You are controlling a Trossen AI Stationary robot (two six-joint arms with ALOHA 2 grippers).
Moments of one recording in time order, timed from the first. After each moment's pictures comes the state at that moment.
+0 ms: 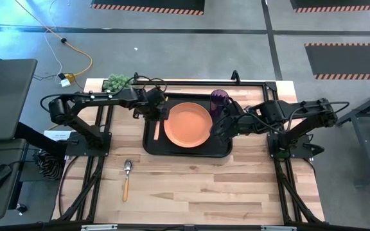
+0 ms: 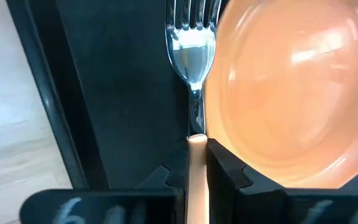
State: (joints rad) left arm 0.42 1.52 0.98 -0.70 0.11 -0.99; right arm 0.22 1.47 1.69 -1.35 0.41 1.02
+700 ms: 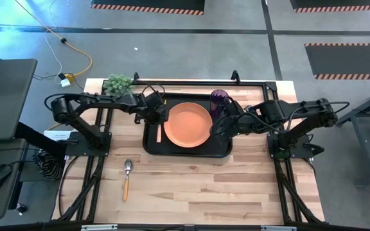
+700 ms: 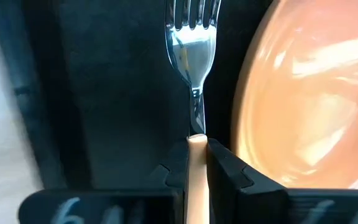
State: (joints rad) left arm 0.44 1.54 0.82 -0.47 0.15 -1.08; right arm 0.22 1.47 1.69 -1.35 0.42 1.02
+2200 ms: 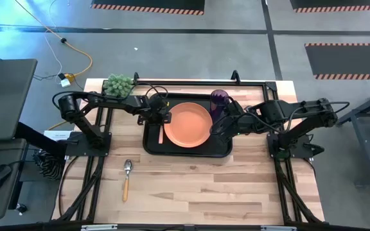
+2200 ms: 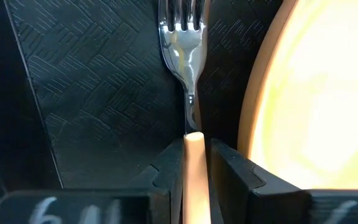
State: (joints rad) left arm 0.43 1.64 0.82 -0.38 0.17 -1.07; right arm 0.22 1.47 1.69 -1.35 0.42 1.03
